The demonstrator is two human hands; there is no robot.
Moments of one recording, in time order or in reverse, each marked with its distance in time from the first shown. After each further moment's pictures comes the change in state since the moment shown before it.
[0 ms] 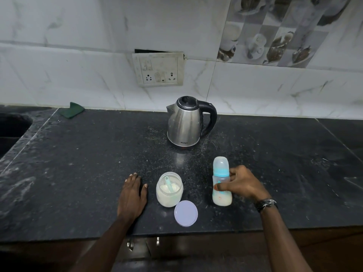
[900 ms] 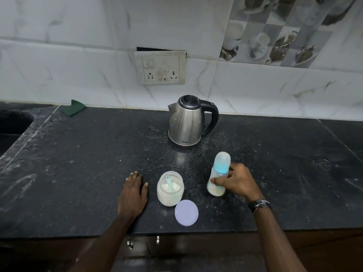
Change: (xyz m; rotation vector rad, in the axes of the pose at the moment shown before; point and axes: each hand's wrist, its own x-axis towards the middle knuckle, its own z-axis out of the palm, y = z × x) left_hand -0.001 0.003 -0.003 -0.017 -0.001 -0.013; right_hand 0.012 -0.003 0.015 -0.011 0.141 -0.043
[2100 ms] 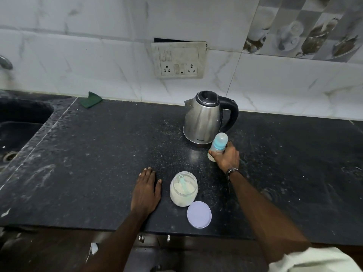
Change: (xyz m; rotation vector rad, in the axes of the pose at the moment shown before) left_hand 0.004 0.004 -0.002 0.100 -0.021 0.020; right_hand 0.117 -0.022 0.079 0.080 0.296 0.089
